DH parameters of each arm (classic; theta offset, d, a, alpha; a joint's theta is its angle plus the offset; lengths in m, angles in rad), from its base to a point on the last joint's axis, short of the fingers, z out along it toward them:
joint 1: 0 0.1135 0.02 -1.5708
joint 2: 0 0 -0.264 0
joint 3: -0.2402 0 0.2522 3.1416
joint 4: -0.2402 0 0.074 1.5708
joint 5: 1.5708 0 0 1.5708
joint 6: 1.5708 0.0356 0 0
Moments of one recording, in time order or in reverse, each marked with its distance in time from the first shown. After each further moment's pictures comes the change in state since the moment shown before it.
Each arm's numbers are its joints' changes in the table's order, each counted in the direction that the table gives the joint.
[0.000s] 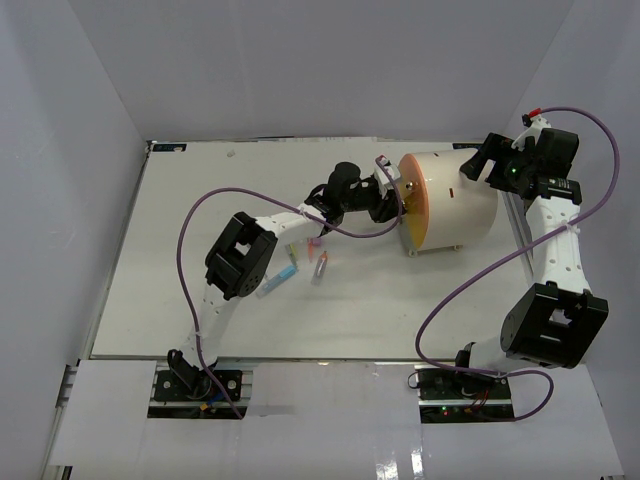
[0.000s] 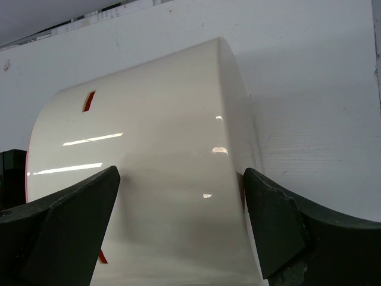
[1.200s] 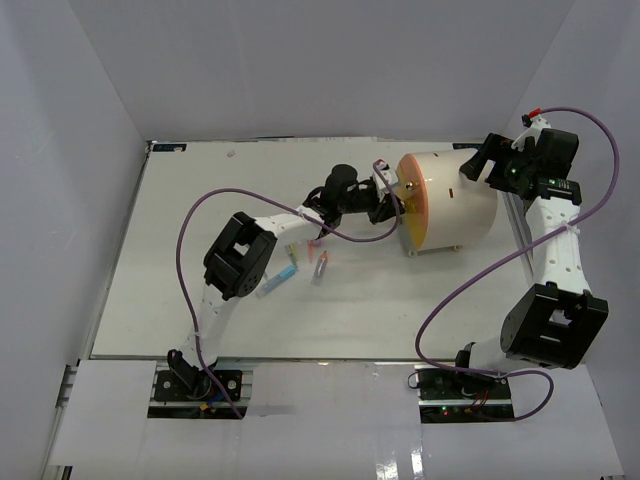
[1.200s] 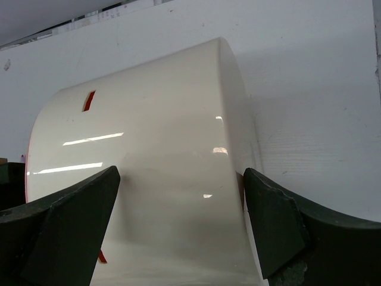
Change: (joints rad) left arm 0.004 -0.010 0.036 0.057 0.045 0.042; right arm 0.000 -0.002 0.005 0.004 0.000 -0.001
